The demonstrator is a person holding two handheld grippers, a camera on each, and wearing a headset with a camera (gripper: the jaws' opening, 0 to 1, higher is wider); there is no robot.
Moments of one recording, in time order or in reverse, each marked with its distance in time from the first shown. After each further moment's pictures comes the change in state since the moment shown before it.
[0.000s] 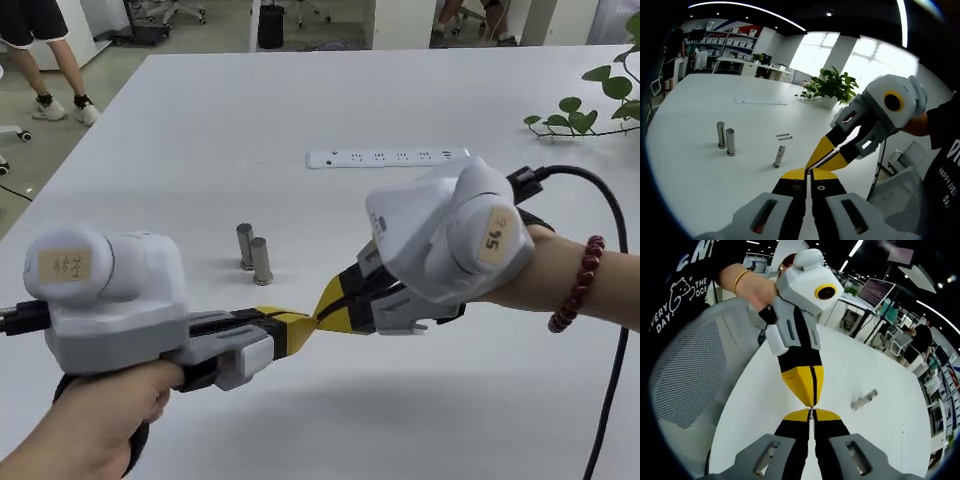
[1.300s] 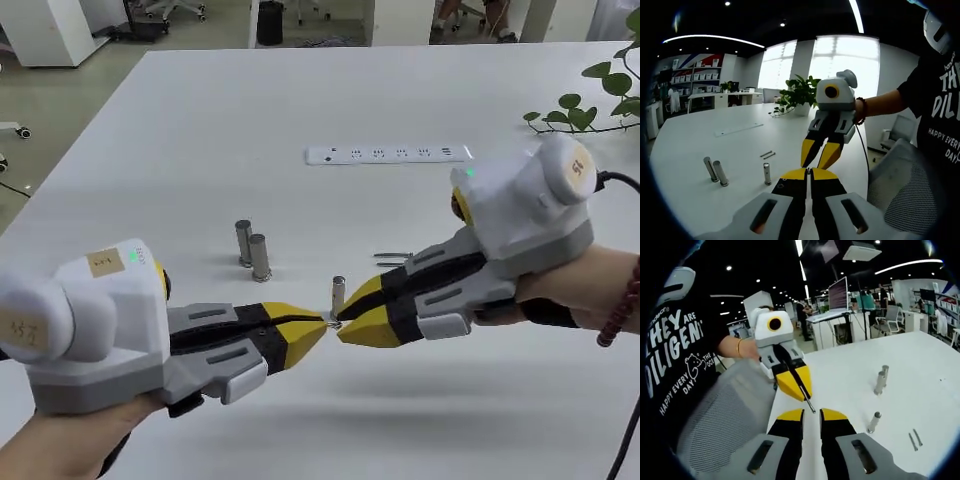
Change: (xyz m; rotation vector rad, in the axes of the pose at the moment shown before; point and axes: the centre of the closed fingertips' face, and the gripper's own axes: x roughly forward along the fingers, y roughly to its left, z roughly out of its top) left arm -0.007 -0.028 0.004 0.307 -0.089 -0.192; right arm -0.025 0.021 0.003 0.529 -0.333 0.163
